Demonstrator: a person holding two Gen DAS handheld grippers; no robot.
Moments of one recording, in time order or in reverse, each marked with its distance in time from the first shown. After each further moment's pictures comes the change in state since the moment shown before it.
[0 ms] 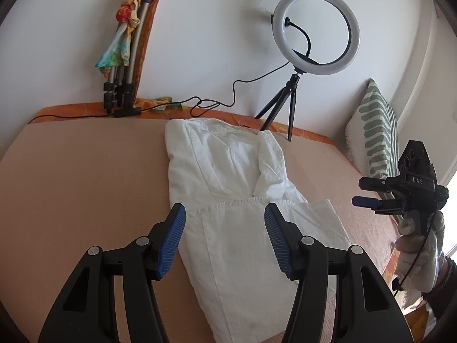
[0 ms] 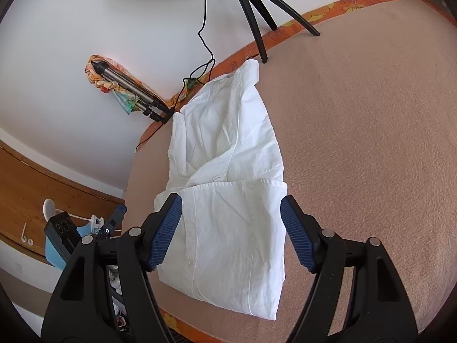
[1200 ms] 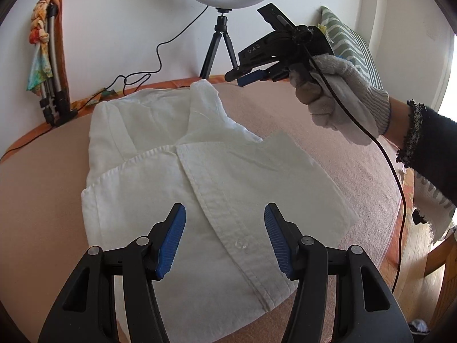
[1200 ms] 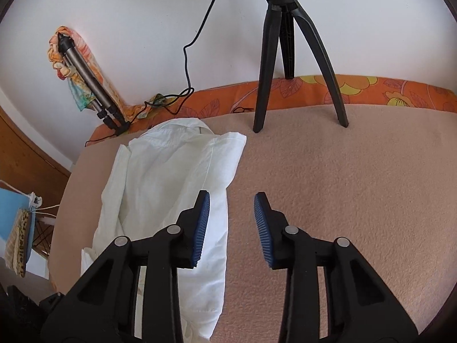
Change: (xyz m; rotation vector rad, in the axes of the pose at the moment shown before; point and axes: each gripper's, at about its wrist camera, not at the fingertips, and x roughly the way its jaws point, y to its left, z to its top) left arm 0.053 -0.094 -0.051 0.301 0.137 -0.023; right arm 0.106 0.005 0.132 -0.295 0.027 -0.212
